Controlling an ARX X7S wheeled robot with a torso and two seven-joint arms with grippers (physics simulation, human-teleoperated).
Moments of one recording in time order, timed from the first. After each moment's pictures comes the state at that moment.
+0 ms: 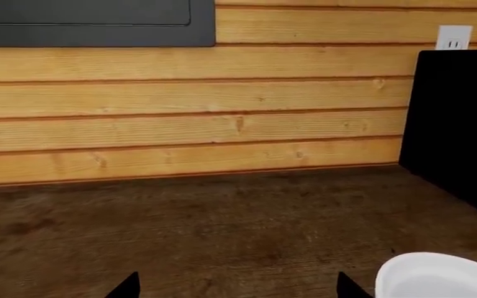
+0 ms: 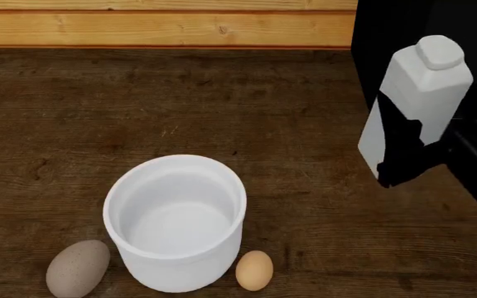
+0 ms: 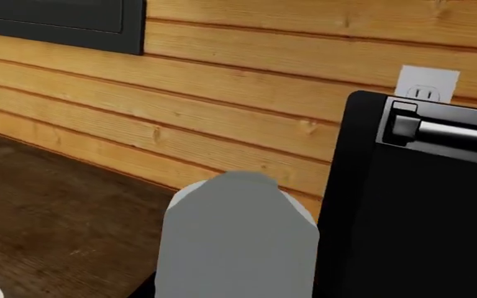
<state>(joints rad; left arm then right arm) -0.29 -0.92 -0.16 0.62 -1.23 -0.71 -0.40 0.83 0.76 -0.31 0.16 0.74 0.36 -0.31</state>
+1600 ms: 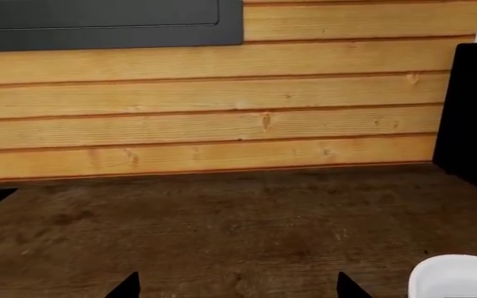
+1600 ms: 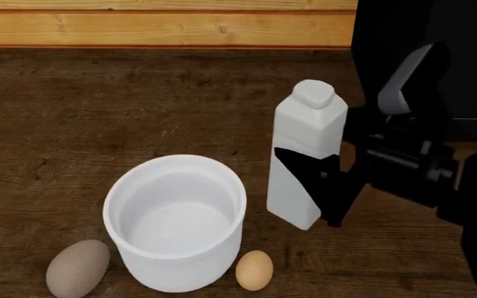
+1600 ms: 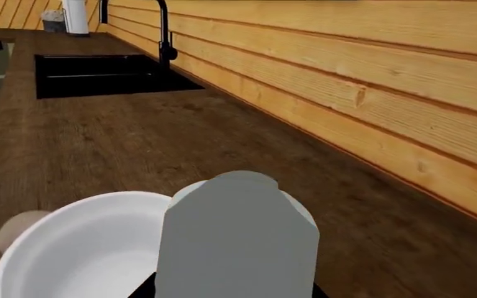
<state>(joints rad) -0.27 -0.96 -0.21 0.64 -1.28 -0.74 -0.49 1.10 0.58 -0.57 0.60 0.67 0.28 -0.96</state>
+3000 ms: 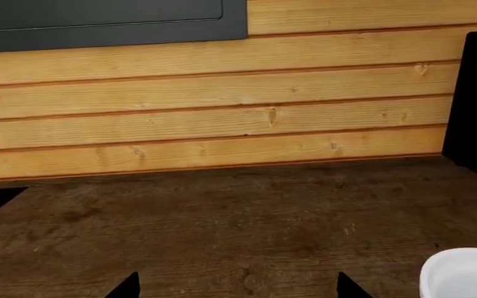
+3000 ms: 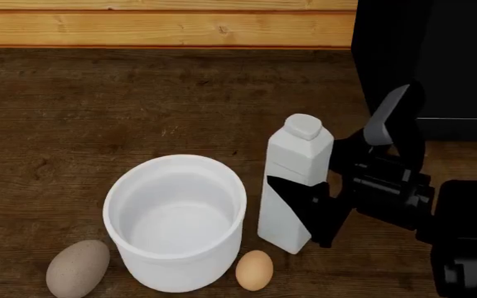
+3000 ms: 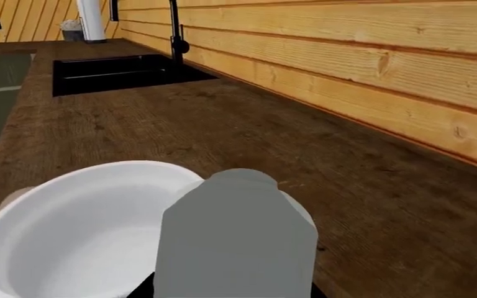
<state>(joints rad) -0.28 -0.98 -0.20 0.64 -1.27 -0.75 -0.50 1.12 0.42 -0.59 1.02 0.62 0.04 -1.13</state>
